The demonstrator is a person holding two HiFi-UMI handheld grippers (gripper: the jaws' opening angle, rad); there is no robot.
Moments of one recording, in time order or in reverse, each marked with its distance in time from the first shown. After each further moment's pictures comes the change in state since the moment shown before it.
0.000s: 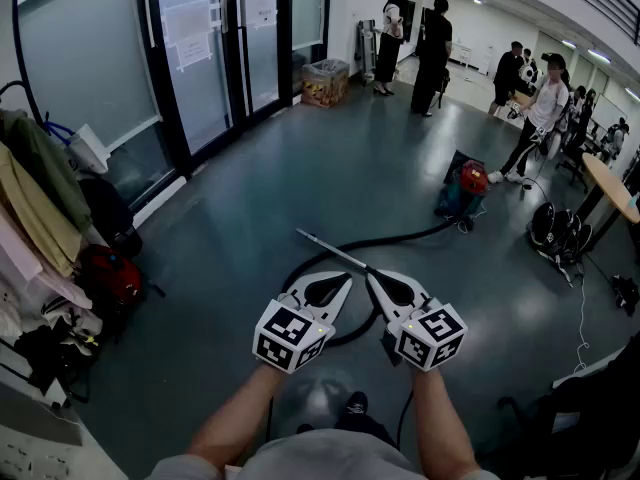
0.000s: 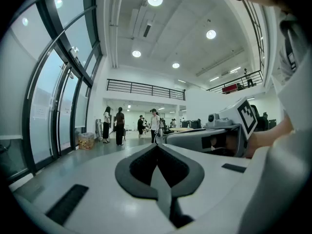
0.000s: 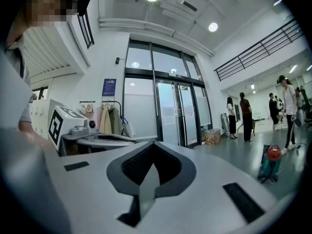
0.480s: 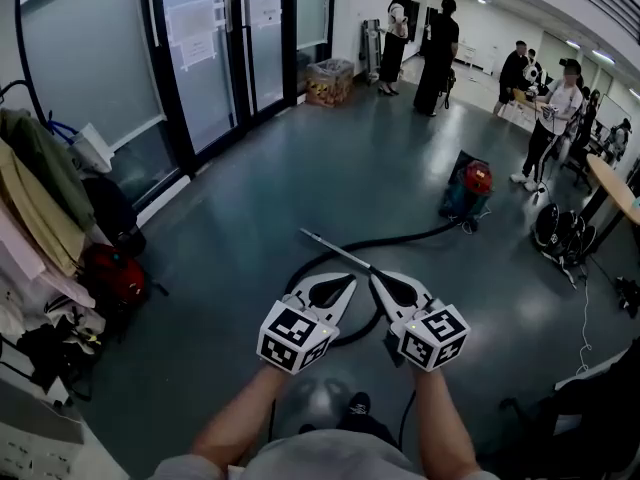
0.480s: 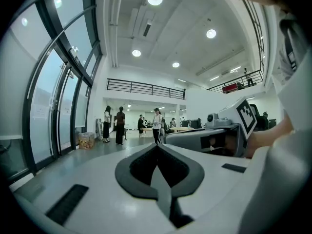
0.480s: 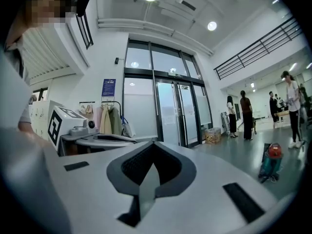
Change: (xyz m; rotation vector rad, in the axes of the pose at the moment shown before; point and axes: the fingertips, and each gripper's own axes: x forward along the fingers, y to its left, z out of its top) left arm 0.003 0.002 -0.004 0.001 0.005 -0.003; right arm 0.004 -0.003 -0.004 0.013 0.001 0.000
